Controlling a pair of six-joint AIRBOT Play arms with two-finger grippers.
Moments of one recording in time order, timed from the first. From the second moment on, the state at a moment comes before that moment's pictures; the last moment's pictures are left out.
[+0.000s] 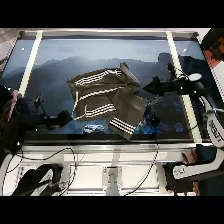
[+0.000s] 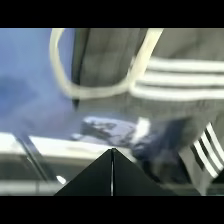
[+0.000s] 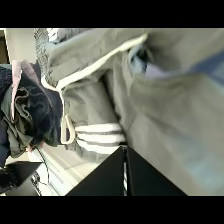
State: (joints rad) left arm 0.03 -0.78 0.49 -2.18 0.96 1.47; right arm -0.16 -1.56 1.17 -0.51 1.17 1.16
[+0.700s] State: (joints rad) left arm -0.22 -0.91 0.38 -2.21 0.61 1.18; right arm -0.16 -1.48 1.10 -0.47 1.18 1.20
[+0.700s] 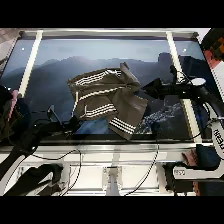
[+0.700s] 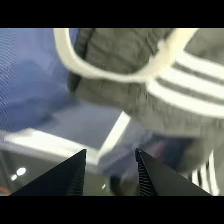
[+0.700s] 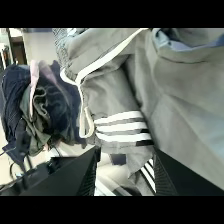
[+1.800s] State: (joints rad) left arm -0.28 -1.11 0.39 -2.22 0.24 0.88; right arm -0.16 -1.48 1.15 -0.47 1.28 1.20
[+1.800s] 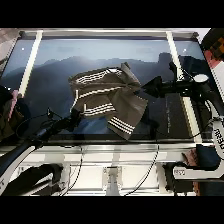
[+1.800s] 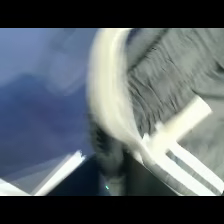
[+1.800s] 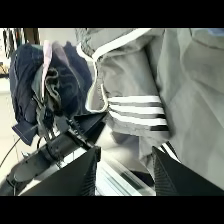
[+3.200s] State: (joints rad) left arm -0.40 -1.04 0.51 -2.09 0.16 0.91; right arm -0.11 -1.01 0.11 -0.22 1.05 1.14
